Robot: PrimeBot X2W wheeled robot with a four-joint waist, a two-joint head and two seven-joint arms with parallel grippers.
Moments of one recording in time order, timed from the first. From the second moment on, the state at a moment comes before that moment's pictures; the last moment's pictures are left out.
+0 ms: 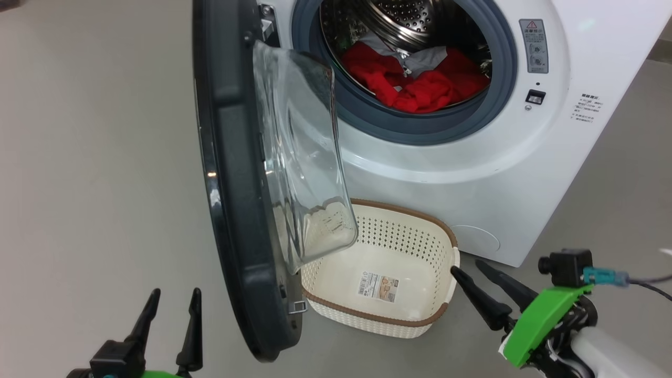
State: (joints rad) left arm -0.04 0.03 -0.06 0.26 -0.16 -0.12 -0.25; right arm -0.39 -0.50 0.74 0.40 1.12 0.13 -0.11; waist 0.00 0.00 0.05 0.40
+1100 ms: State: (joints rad) left arm -0.04 0.03 -0.06 0.25 -0.16 -0.12 -0.25; right arm -0.16 -0.31 0.30 0.36 0.56 0.13 -0.25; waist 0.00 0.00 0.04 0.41
